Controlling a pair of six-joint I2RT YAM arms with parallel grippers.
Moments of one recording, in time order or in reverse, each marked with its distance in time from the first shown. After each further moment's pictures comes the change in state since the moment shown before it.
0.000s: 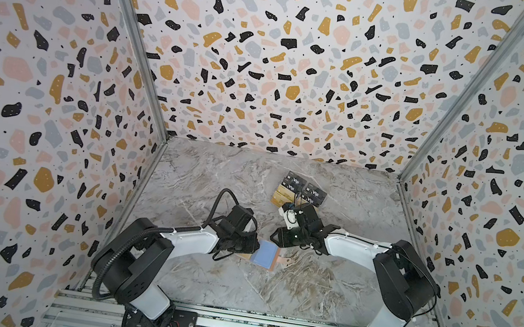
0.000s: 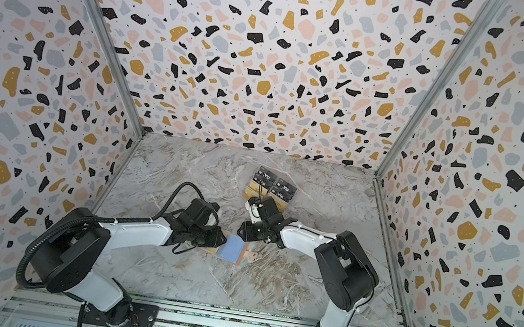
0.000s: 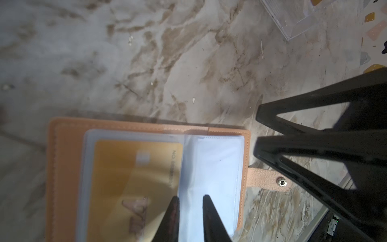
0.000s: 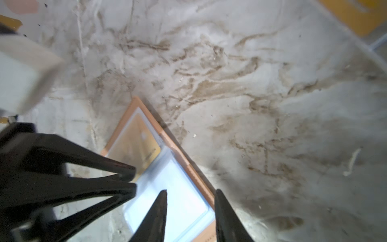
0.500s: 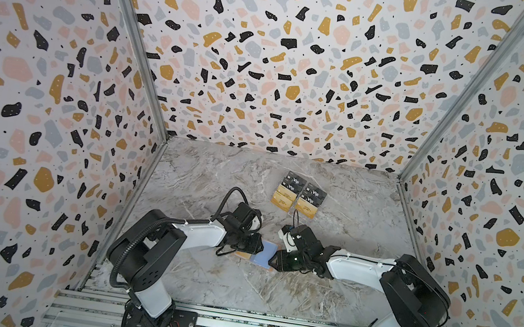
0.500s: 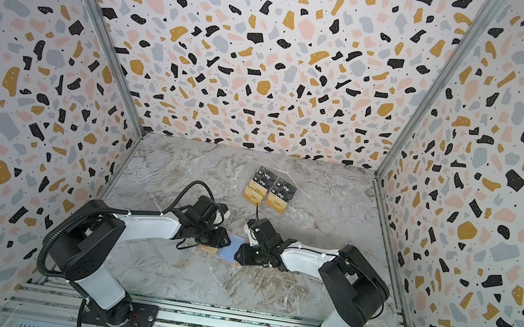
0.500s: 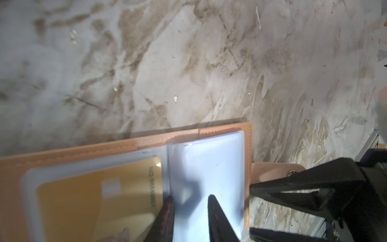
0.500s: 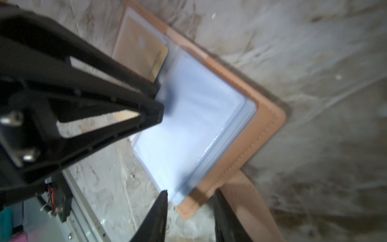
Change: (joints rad) left arm 0.000 0.092 0.068 -0.058 0.068 0.142; right arm 0.107 -0.097 -0.241 0.071 -0.016 0.207
